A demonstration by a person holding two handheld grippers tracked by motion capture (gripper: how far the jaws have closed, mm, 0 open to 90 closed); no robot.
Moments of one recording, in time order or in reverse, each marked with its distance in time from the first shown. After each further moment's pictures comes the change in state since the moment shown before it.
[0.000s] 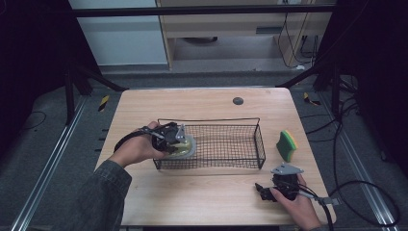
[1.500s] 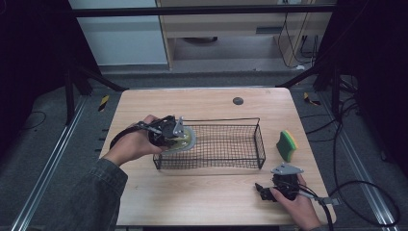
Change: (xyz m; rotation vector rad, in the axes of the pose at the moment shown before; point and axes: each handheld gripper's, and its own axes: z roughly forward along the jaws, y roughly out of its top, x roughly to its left) left arm 0.004 0.006 -0.030 -0.029 0.073 0.003; right arm 0.000 0.000 0.000 0.001 0.000 0.002
